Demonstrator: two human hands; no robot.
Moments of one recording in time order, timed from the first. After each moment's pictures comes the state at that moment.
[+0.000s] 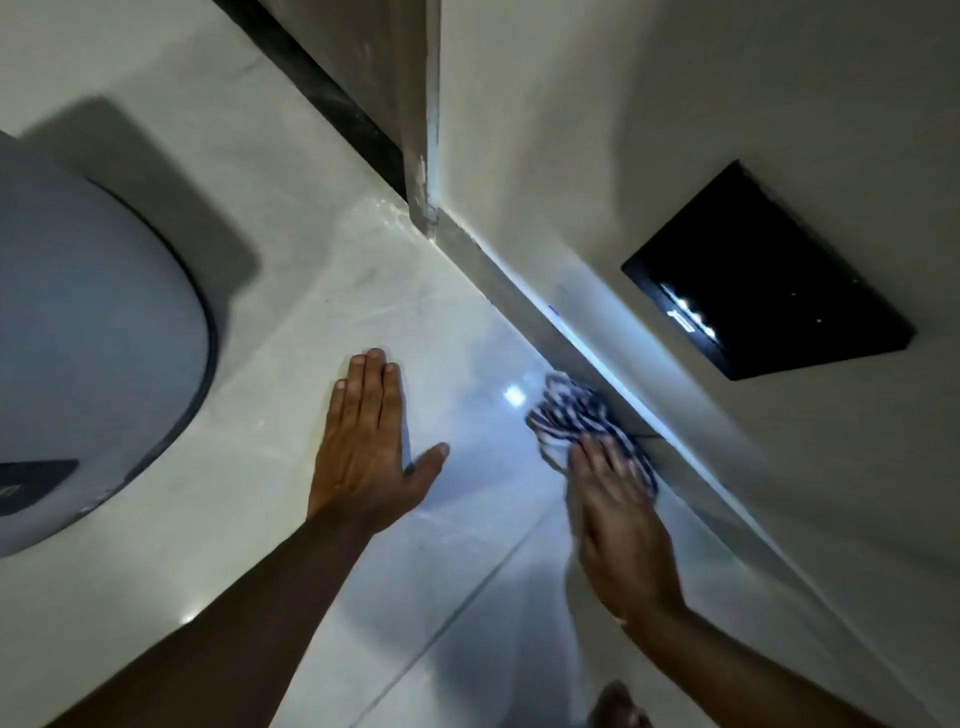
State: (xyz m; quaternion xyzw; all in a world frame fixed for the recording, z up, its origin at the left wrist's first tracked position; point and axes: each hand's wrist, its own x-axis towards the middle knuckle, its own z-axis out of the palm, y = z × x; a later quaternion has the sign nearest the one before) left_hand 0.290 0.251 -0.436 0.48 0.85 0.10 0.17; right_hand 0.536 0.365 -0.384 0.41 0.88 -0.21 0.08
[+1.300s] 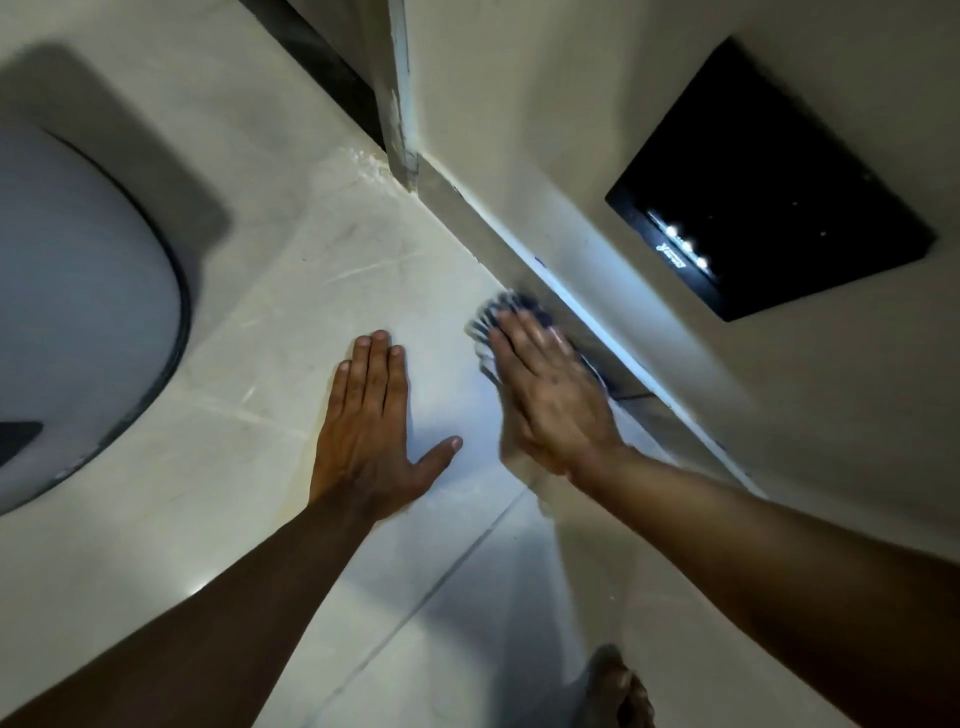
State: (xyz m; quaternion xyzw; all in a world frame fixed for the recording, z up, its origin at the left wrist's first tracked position) left_hand 0.317 0.249 -0.444 0.49 0.86 0.05 0.16; right_hand 0.460 0.416 -0.409 0.26 0.95 -0.13 0.09
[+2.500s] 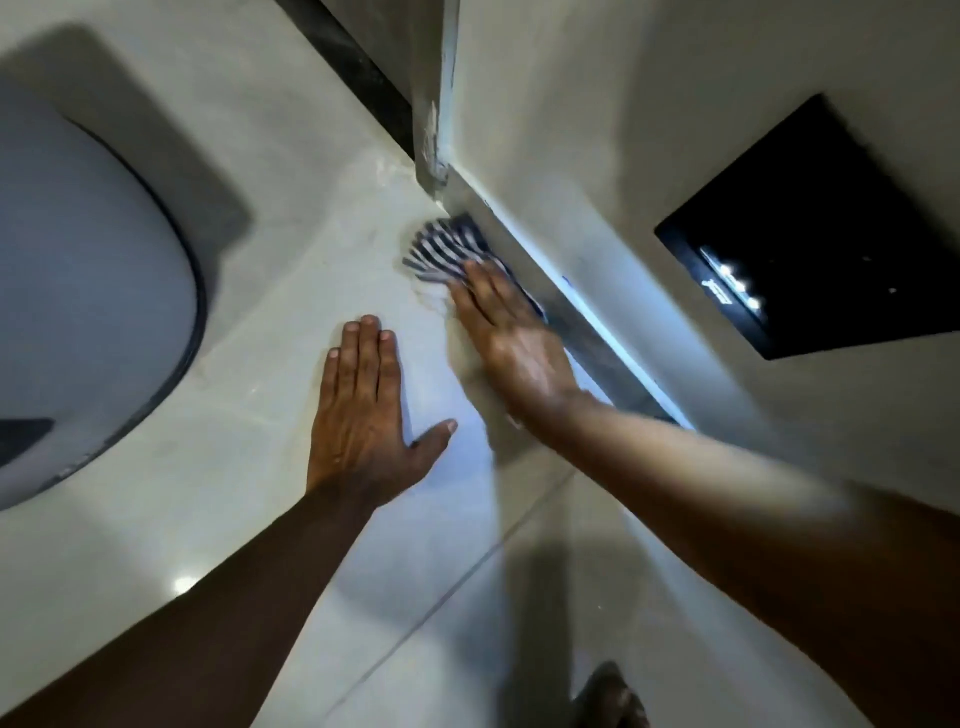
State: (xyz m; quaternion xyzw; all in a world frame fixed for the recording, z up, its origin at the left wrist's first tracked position) left_hand 0.294 0.254 -0.440 0.46 0.87 0.08 0.14; right_hand 0.375 0.431 -0.410 0.20 0.98 -0.08 0.03
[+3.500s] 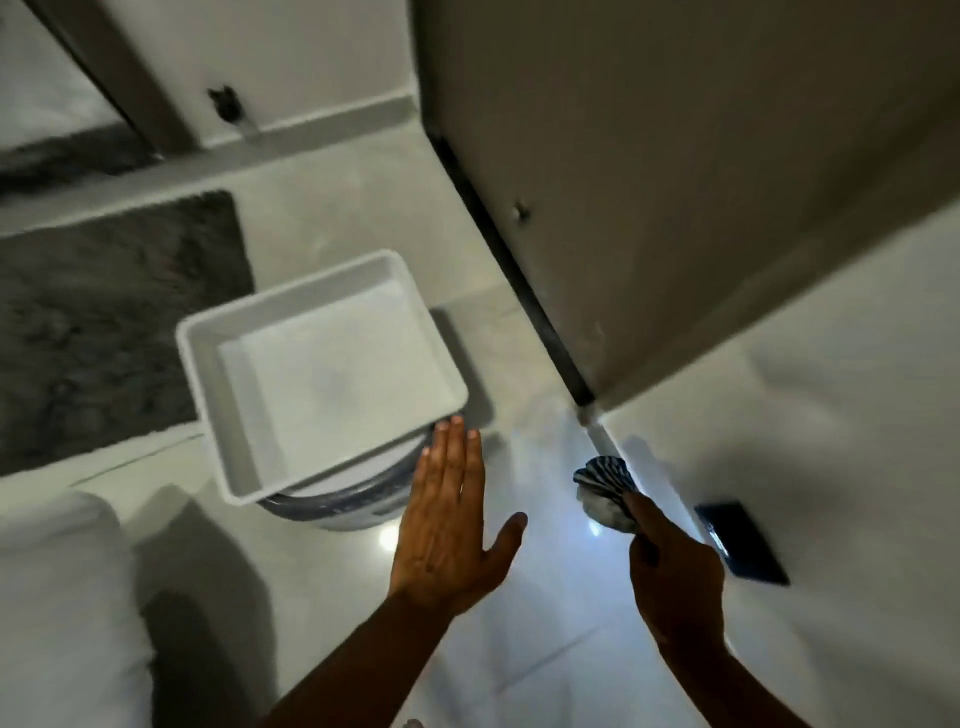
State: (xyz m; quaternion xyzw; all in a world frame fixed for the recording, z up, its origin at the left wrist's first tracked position) left_hand 0.198 0.159 -0.093 0.35 0.90 0.22 0.13; right_hand 0.348 0.332 -0.079 0.42 0.87 -0.22 -0.10
